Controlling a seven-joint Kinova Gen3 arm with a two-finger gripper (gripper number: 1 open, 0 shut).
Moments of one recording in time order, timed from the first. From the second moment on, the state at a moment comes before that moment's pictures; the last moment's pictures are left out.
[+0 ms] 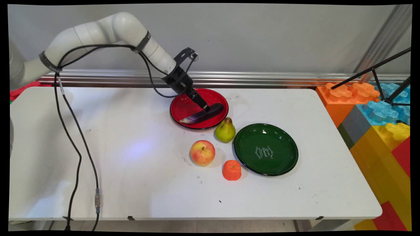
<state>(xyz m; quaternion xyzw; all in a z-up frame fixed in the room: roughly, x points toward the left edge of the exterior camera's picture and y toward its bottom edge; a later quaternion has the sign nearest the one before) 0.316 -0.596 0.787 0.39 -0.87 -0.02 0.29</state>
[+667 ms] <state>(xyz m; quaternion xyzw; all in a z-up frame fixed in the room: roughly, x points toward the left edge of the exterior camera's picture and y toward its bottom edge) 0.312 -0.591 0.756 0.38 -0.88 0.02 0.30</state>
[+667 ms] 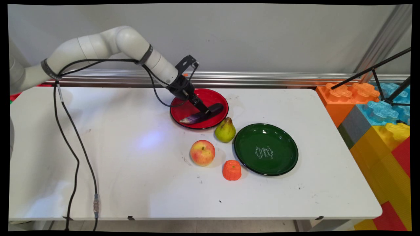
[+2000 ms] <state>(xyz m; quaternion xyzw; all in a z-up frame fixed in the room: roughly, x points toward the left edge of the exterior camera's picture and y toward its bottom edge) 0.309 -0.578 0.770 0.36 -0.88 0.05 0.31</state>
